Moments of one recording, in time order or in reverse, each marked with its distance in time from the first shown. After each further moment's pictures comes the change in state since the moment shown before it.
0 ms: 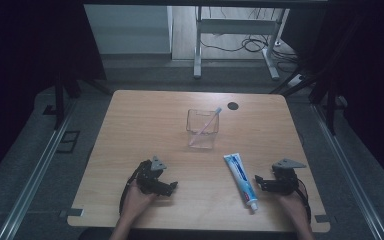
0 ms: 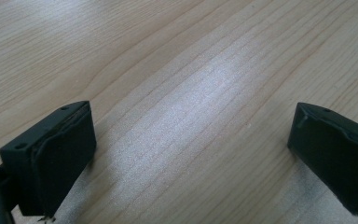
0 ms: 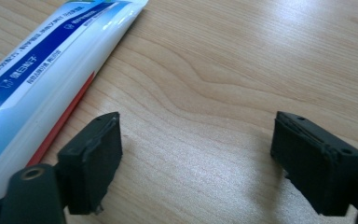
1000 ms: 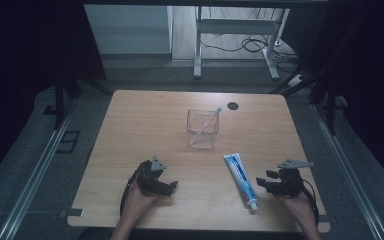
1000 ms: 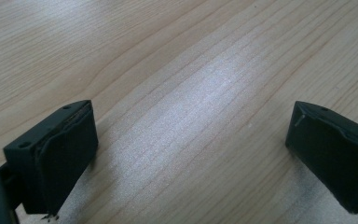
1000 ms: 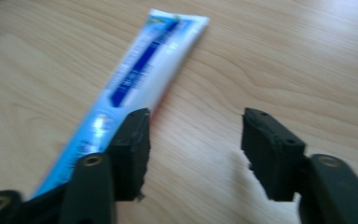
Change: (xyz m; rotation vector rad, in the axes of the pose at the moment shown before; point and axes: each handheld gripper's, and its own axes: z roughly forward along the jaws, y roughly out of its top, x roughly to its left) left arm -0.001 -0.001 -0.001 -0.002 0.011 -0.006; right arm 0.009 0.013 -0.033 0.020 0.175 0.032
